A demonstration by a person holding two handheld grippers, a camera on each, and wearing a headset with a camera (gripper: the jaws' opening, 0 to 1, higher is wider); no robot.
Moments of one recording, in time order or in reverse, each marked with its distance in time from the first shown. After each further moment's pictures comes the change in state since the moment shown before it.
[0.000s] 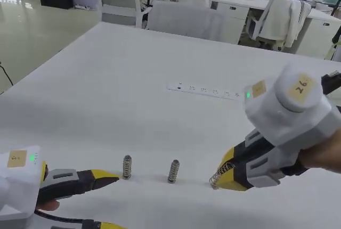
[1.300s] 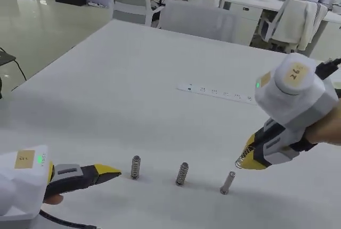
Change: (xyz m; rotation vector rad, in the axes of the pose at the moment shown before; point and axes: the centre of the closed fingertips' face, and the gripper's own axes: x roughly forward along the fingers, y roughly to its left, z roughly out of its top) left arm -0.006 0.005 -0.004 0.049 0.020 0.019; right arm 0.010 -0.060 -0.025 0.019 0.157 -0.030
